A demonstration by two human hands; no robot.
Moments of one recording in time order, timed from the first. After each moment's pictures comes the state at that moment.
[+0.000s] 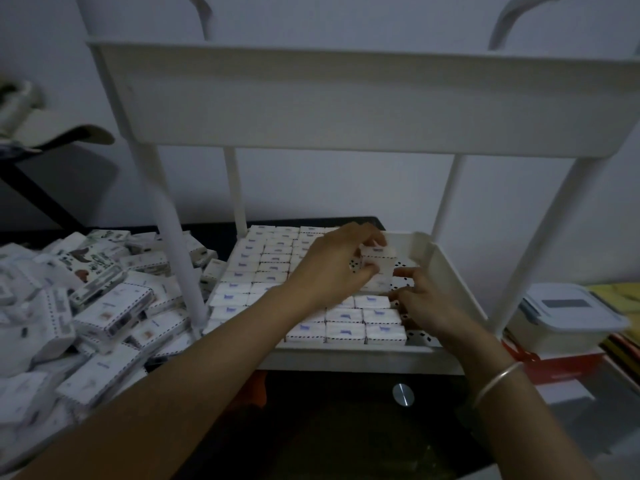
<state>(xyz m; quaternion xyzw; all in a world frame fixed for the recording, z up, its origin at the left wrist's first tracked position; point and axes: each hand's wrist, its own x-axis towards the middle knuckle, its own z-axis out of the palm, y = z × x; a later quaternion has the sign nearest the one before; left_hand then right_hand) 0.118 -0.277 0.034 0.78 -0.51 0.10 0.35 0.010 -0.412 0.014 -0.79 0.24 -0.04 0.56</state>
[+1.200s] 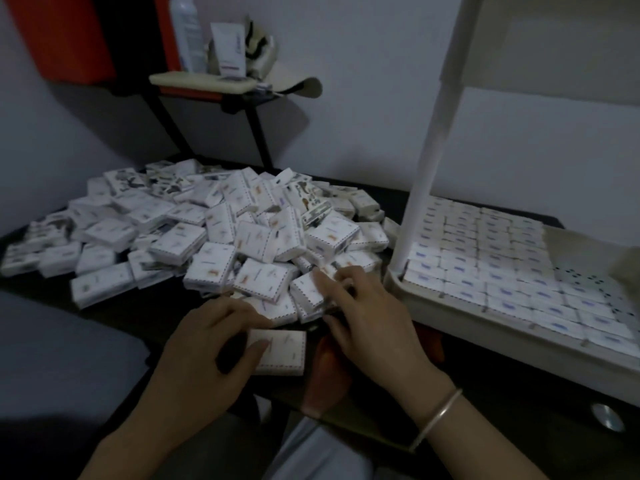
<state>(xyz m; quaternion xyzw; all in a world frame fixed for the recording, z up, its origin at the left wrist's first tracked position) 0.013 0.087 -0.046 0.91 -0.21 0.22 0.30 0.051 -0.149 -0.041 -0.95 -0.22 -0.22 0.09</state>
